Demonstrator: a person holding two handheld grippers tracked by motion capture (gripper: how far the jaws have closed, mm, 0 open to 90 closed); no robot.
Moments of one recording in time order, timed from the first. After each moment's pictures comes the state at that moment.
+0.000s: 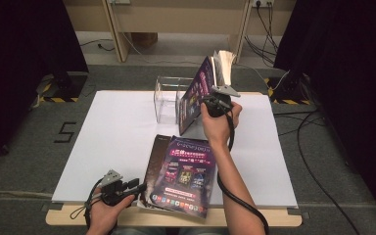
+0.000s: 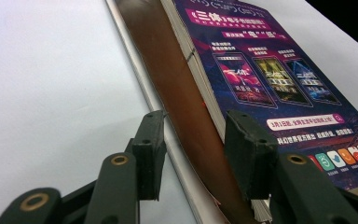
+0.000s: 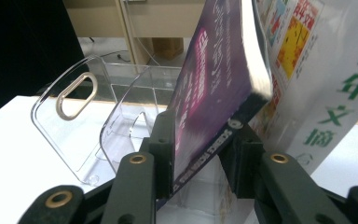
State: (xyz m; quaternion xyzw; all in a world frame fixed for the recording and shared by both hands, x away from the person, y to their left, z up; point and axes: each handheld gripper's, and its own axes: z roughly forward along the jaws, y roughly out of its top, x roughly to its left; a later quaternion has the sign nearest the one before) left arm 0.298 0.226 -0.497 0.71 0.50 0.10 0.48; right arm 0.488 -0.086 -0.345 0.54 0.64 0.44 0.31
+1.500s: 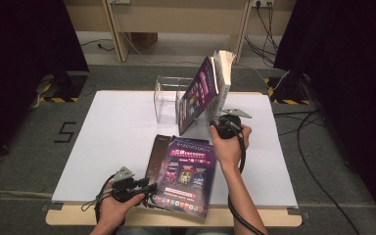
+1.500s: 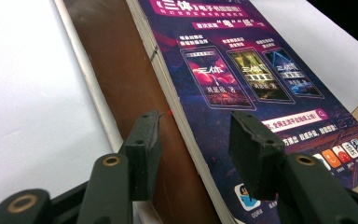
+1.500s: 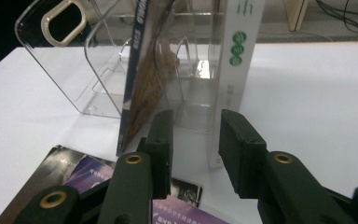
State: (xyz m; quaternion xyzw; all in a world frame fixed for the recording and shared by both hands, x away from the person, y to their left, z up) left arm 0.311 0.201 -0.499 0.74 0.47 0.07 0.48; right arm 0.448 -0.119 -0.387 0.57 0.67 0.41 0.24
